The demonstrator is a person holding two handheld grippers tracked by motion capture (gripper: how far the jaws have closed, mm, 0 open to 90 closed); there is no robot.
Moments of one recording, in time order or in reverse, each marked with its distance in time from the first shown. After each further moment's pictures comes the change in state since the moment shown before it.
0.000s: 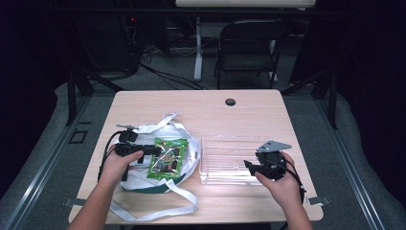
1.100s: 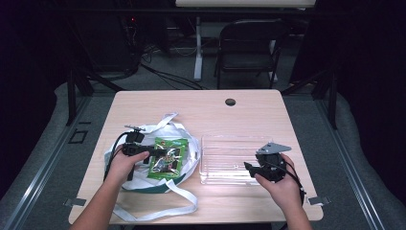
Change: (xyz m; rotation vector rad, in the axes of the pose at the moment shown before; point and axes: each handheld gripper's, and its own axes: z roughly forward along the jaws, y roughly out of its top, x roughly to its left) left arm 0.005 0.001 0.025 0.033 -0.006 -0.007; right arm 0.002 -0.004 0.000 0.006 -0.005 -0.002
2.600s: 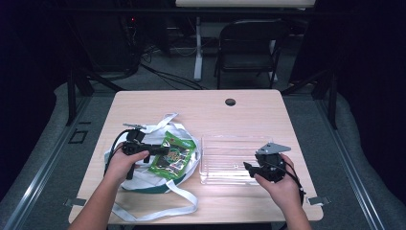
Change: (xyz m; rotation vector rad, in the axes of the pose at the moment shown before) left arm -0.016 0.006 -0.011 -0.009 -0.107 0.092; right arm 0.002 0.000 0.001 -0.007 -0.002 0.008
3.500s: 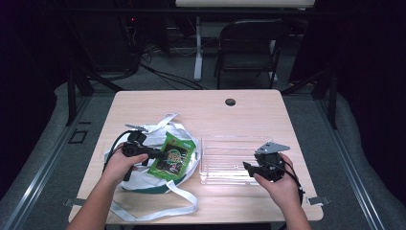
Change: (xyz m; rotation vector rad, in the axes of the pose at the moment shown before) left arm -0.007 -0.001 -0.002 0.088 -0.062 0.051; right arm -0.001 0.001 0.003 0.006 0.013 -0.002
